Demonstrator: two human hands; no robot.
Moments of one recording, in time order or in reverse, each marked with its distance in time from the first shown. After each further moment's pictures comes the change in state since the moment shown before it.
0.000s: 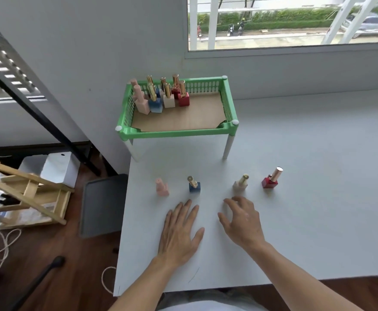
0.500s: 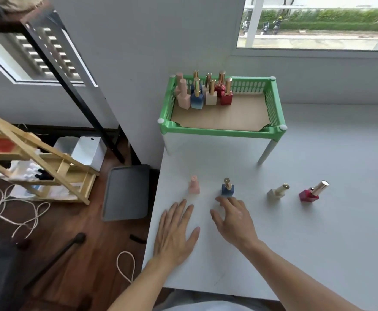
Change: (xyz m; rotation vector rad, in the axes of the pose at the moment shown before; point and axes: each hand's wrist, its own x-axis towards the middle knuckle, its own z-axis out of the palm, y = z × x) left_hand -0.031 -0.064 -0.019 0.013 0.058 -0.172; right_hand 0.015 -0.079 0.035 0.112 -0.070 -0.180
